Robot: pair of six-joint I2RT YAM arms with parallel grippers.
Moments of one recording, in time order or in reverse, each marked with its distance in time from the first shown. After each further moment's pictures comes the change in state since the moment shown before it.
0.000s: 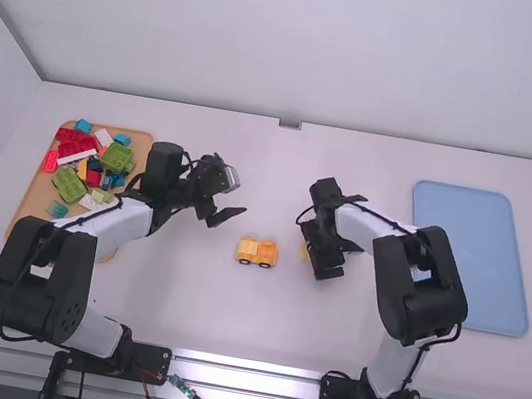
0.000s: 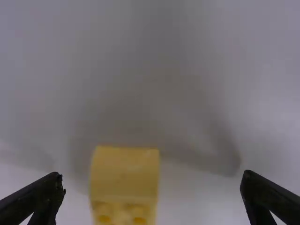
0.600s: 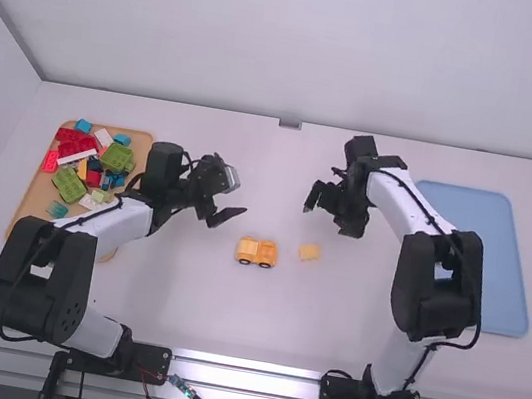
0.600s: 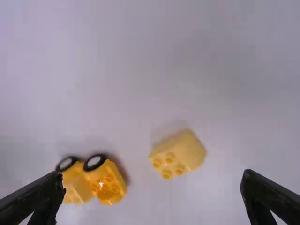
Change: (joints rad) left arm 0.000 0.000 0.000 0.004 0.007 0.000; right arm -0.148 0.000 0.330 -0.218 -0.215 -1.108
